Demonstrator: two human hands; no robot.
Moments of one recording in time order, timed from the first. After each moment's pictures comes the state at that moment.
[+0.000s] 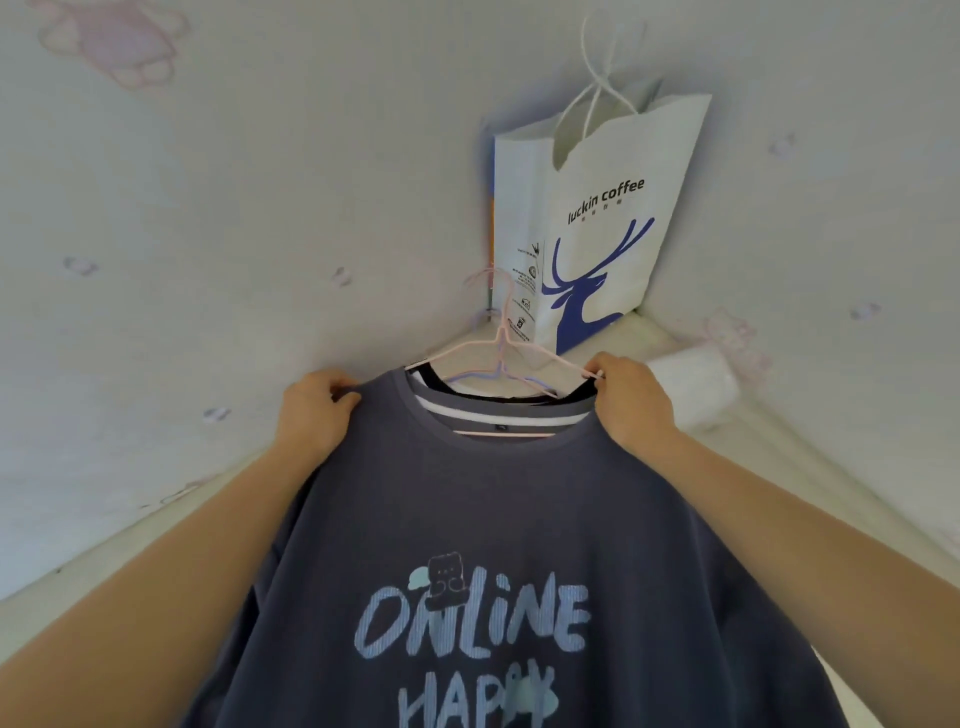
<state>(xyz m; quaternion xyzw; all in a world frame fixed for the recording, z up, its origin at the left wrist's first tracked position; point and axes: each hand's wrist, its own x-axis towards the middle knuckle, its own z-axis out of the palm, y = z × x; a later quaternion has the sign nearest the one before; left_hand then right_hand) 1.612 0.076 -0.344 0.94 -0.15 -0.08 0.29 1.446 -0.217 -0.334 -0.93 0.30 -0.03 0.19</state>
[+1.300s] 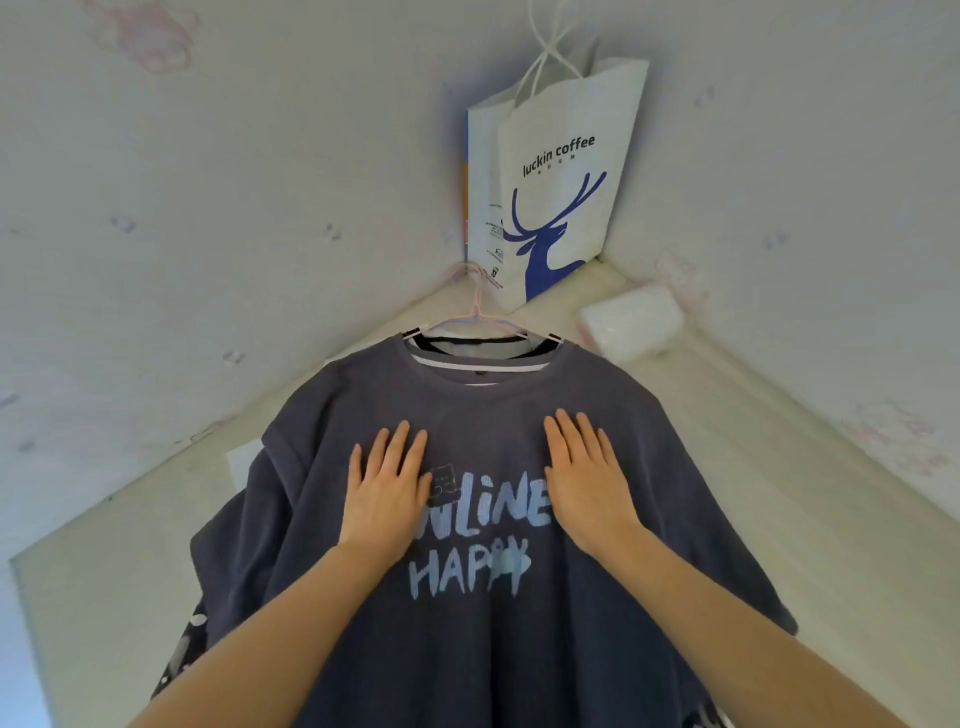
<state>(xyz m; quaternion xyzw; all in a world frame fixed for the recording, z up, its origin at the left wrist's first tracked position) 1.430 0.109 -0.382 0.93 -0.34 -0.10 -0.01 1.297 -0.103 -0.365 -0.97 0.21 0.09 0.06</state>
